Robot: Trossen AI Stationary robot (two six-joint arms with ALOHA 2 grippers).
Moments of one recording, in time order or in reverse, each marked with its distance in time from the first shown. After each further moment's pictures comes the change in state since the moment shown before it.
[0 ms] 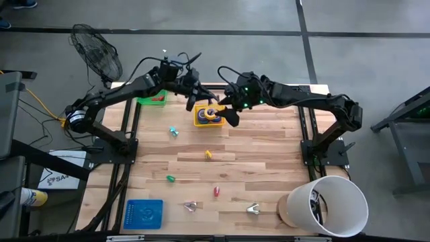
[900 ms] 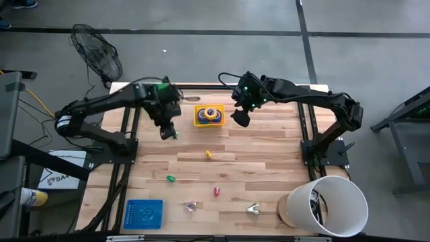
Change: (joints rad) left arm -0.194 -0.145 0.000 -1.050 -0.265 -0.110; right arm -0.075 0.000 0.000 -0.356 0.075 -0.150
